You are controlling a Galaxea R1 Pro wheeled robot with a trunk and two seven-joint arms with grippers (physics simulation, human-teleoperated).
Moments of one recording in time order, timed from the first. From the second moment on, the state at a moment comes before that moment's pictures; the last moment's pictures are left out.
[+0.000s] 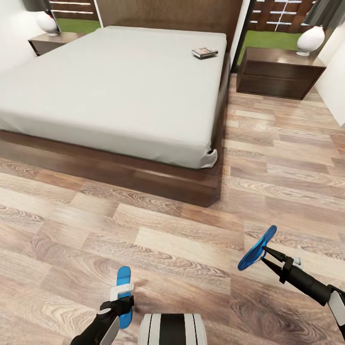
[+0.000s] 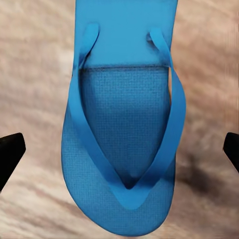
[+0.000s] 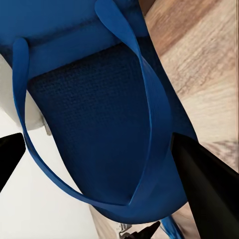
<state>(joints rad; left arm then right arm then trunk) -0.44 -0.07 -0.04 -0.47 0.18 0.10 0.20 -0.50 -0.34 -0.60 -0.62 -0.35 0.88 1.20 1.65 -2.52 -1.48</state>
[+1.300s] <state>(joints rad) -0.44 -0.07 -0.03 -0.47 0.18 0.10 0.20 -0.50 -0.34 -0.60 -0.62 -0.35 0.88 1.20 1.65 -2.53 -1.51</state>
